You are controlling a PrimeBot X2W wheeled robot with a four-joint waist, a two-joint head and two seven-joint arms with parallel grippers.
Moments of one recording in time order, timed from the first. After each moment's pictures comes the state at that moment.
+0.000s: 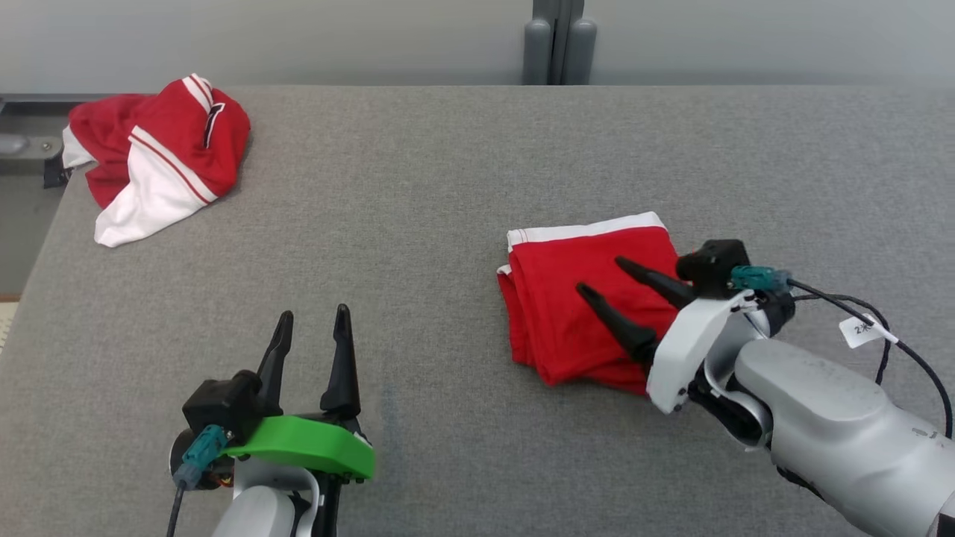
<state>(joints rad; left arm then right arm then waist) -0.17 0.12 -0.34 0.24 -0.53 0.09 -0.26 -0.76 -0.44 1.16 0.58 1.01 0.13 -0.26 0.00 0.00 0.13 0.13</state>
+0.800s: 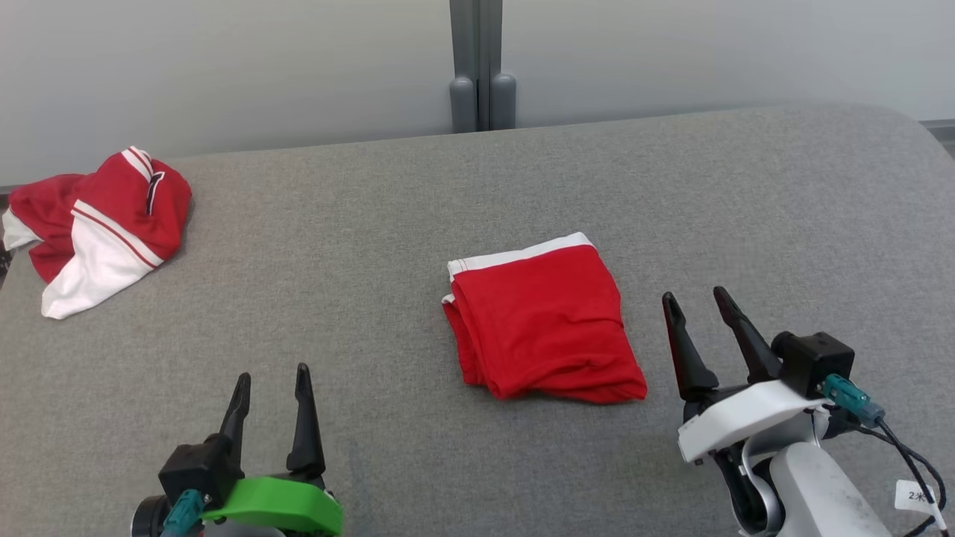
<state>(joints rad) -0.02 0.07 -0.17 0.22 -0.35 0.05 -0.26 -0.21 -0.11 0.17 0.36 0.34 0.13 -0.26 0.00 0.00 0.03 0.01</state>
